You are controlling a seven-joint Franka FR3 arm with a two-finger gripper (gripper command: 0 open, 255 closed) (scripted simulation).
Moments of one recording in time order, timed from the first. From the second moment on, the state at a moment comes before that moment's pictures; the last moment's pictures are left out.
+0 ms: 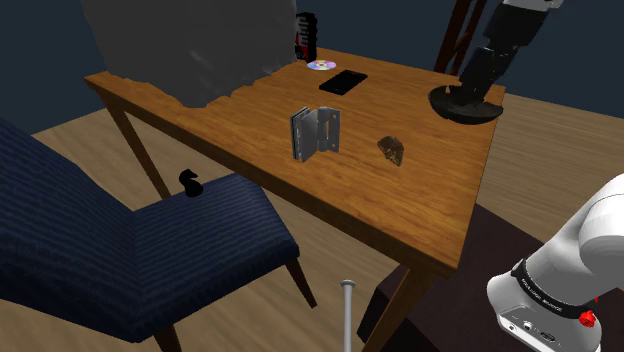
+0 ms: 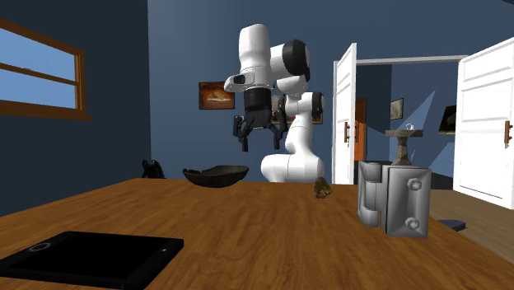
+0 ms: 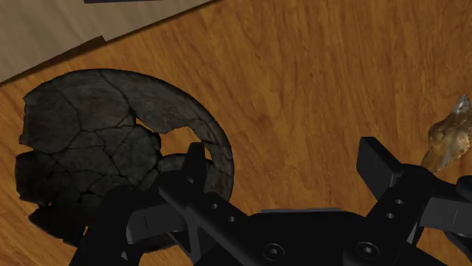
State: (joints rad) arm 0.02 -0.83 -0.06 -2.41 0.06 1.65 -0.03
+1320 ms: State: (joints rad) arm 0.12 -0.66 0.13 -2.51 0.39 2.00 0.25
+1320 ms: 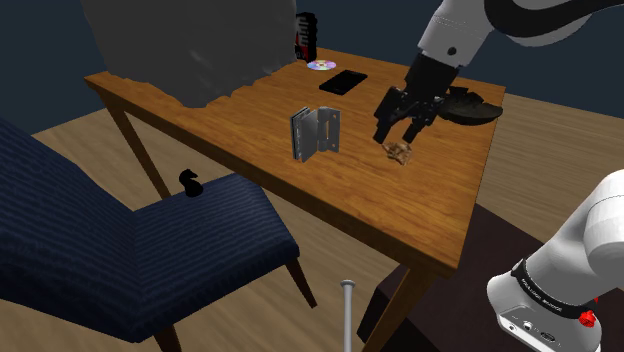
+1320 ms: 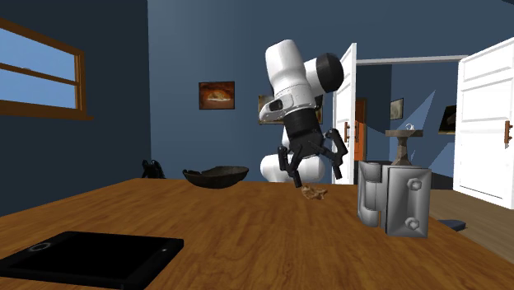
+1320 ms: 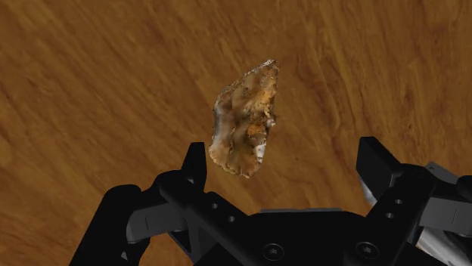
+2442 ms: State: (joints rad) arm 0.13 -0.64 0.14 -2.54 0.40 2.04 0.25
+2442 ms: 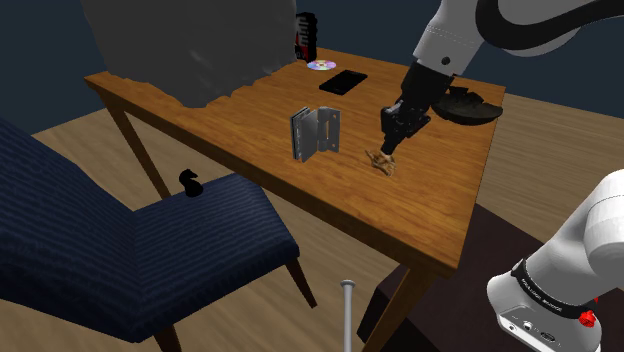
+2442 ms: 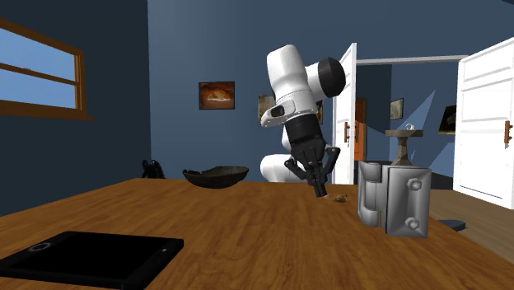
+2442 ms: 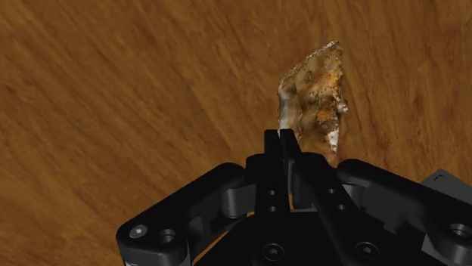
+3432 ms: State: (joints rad) arm 0.10 -0.61 0.38 -2.43 0.20 1.91 0.51
